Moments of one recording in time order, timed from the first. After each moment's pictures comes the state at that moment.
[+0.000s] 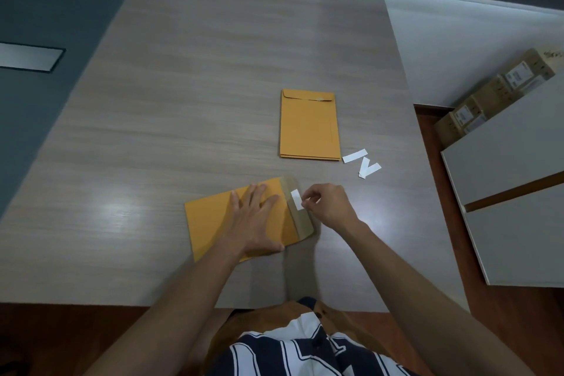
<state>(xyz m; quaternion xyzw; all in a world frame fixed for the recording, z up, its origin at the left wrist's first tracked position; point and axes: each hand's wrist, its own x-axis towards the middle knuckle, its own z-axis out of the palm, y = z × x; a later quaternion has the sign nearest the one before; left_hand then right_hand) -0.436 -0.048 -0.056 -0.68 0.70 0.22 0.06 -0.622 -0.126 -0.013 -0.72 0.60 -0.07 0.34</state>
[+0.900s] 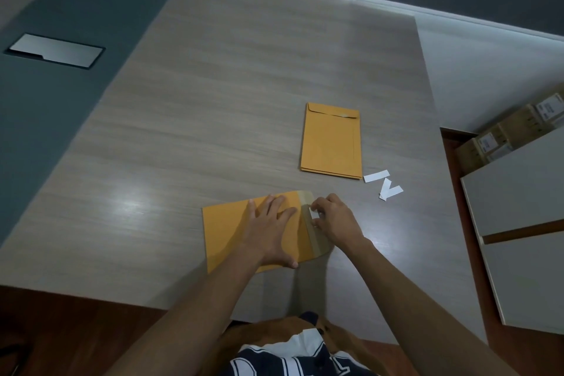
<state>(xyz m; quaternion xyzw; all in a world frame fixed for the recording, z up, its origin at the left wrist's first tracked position) -0.436 -0.048 -0.060 -0.68 0.70 0.21 0.06 -0.606 -0.140 -0.053 -0.80 0.55 0.02 0.26</state>
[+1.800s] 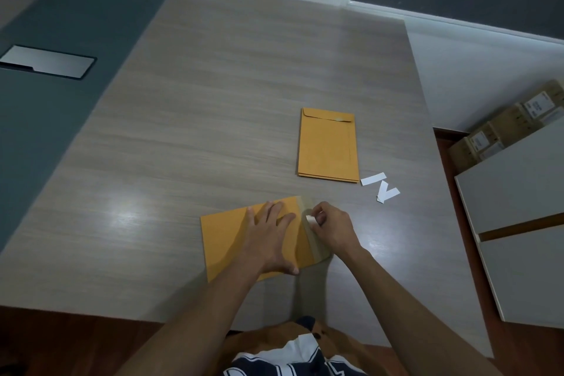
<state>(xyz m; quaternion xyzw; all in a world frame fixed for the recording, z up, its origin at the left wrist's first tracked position) -0.436 -0.048 -0.058 -0.68 0.70 0.21 0.06 -0.604 -0.130 -0.056 -0.74 0.60 -0.05 0.31</state>
